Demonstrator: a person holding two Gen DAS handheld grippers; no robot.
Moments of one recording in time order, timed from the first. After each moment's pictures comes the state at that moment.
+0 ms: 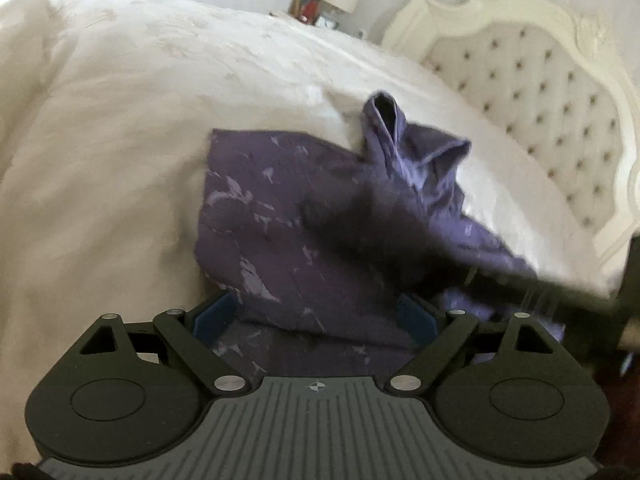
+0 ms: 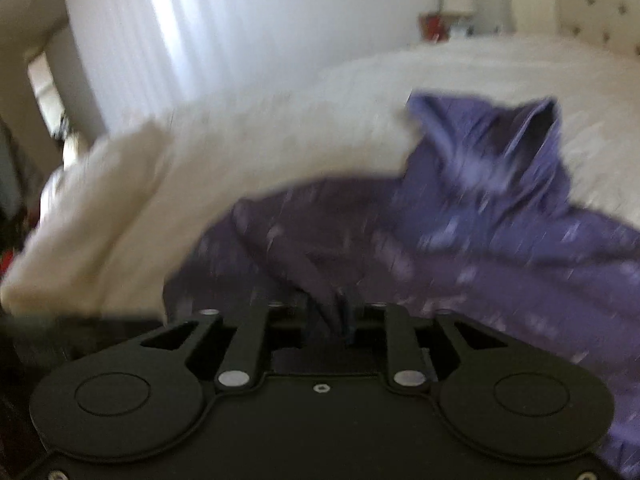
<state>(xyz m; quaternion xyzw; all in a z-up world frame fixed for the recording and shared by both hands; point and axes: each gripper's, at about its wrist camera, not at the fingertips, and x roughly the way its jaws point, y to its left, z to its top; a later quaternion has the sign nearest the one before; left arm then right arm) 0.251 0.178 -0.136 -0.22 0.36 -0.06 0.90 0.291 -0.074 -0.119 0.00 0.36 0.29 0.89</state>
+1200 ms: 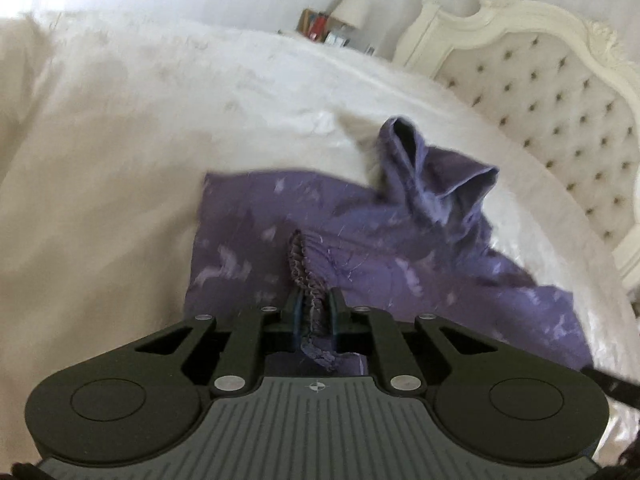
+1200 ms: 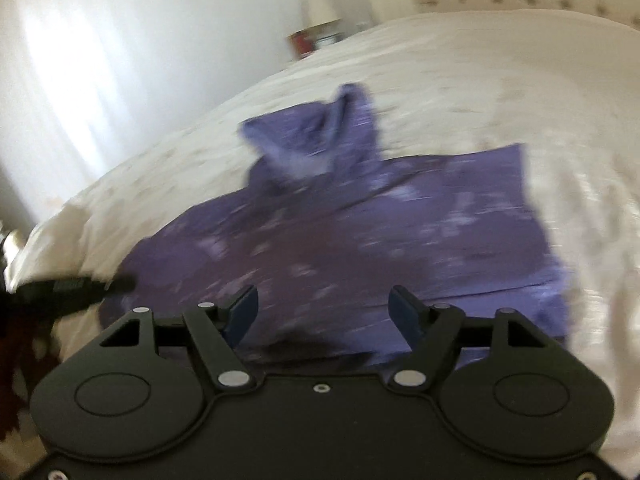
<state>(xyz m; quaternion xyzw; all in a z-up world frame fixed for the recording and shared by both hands) 0.305 0.175 -0.142 -0.19 0.35 -0.03 0.92 0.249 -0.208 -0.117 0.13 0.35 0.13 0.92</state>
